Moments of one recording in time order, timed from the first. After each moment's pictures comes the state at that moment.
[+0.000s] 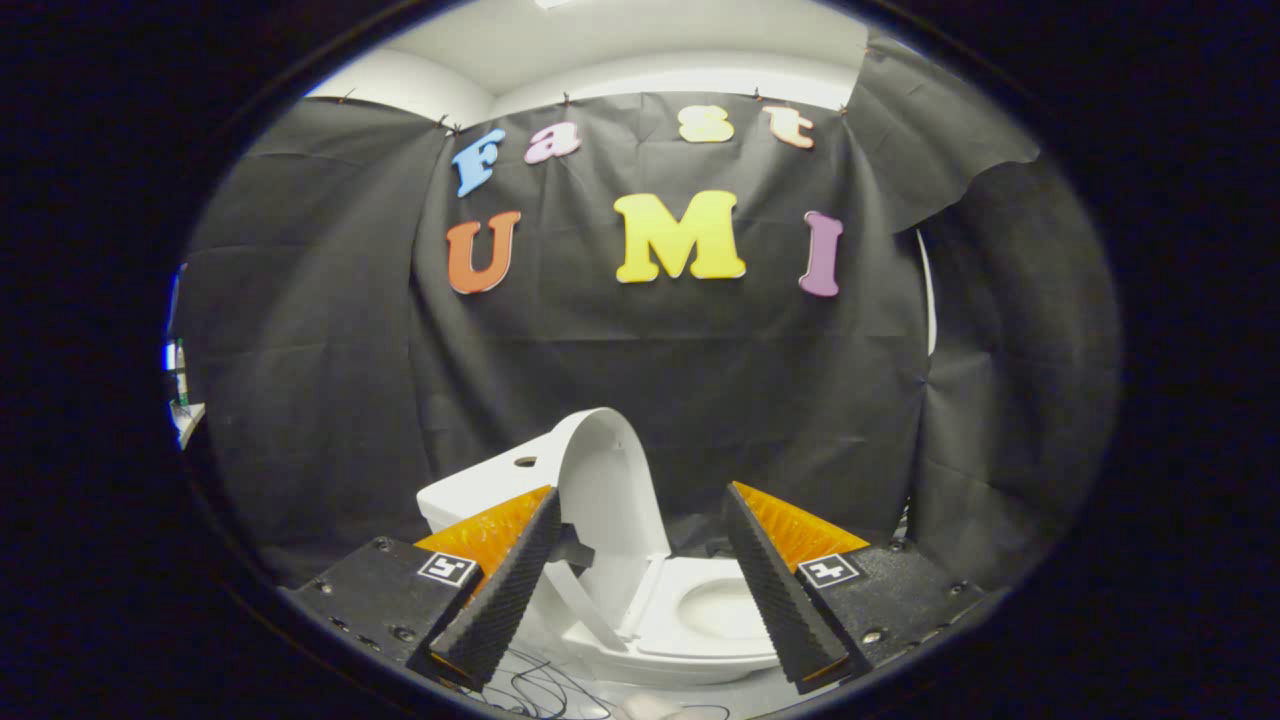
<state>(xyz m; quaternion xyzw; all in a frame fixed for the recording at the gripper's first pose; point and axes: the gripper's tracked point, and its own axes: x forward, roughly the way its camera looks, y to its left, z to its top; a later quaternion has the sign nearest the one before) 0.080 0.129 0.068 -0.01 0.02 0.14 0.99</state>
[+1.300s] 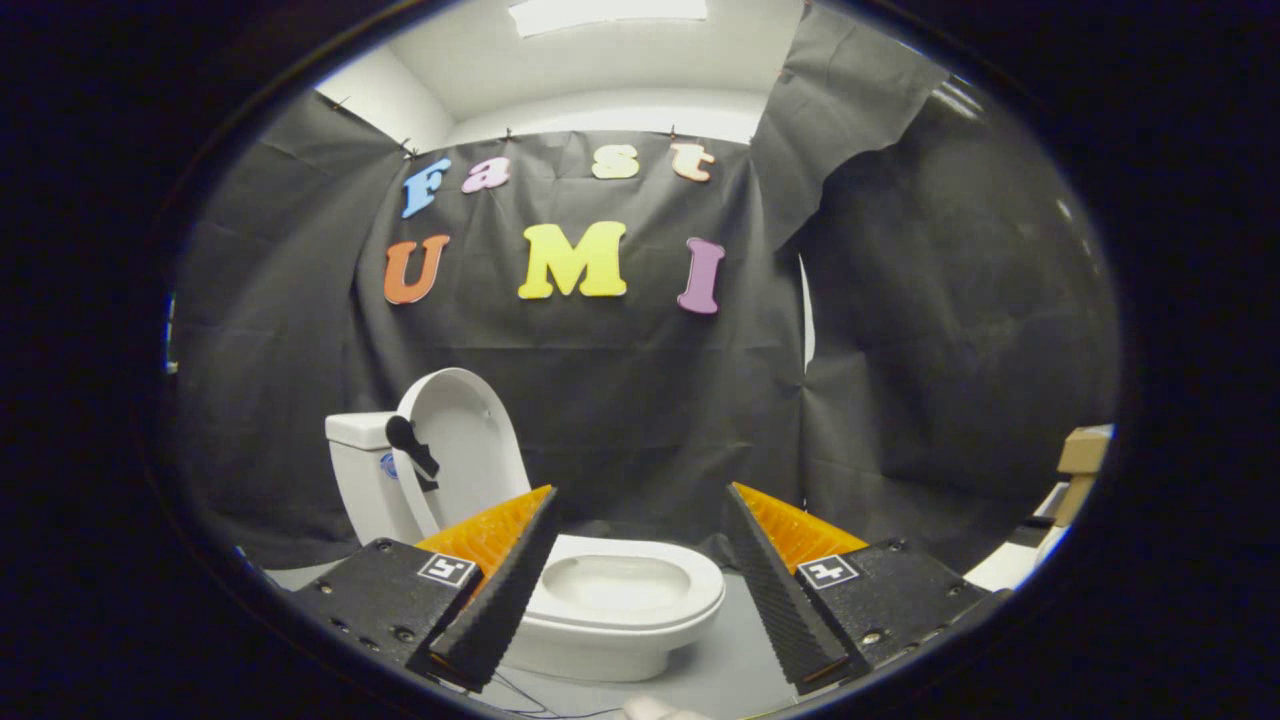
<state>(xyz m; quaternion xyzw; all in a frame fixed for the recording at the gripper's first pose) 0.023 -0.062 -0.035 0.00 -0.03 0.04 1.00</state>
